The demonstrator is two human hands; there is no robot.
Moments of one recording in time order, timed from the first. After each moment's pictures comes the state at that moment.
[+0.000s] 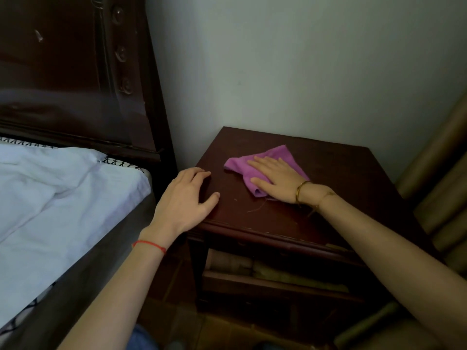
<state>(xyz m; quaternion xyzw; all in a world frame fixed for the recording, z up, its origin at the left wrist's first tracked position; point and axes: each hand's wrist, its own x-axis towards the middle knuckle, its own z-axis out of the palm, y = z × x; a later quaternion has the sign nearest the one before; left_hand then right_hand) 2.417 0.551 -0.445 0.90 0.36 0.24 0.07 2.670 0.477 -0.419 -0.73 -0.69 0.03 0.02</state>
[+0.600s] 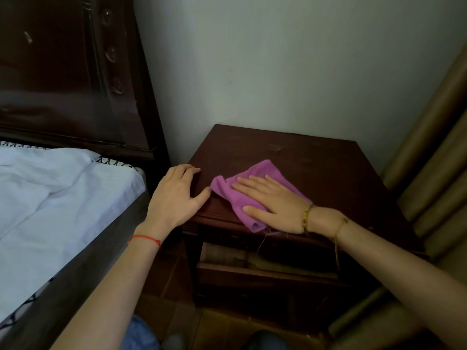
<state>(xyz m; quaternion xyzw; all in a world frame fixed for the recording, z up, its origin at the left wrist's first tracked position) 2.417 0.552 -0.451 0.89 0.38 0.25 0.04 2.631 0.403 -0.423 -0.65 -0.76 0.04 0.05</state>
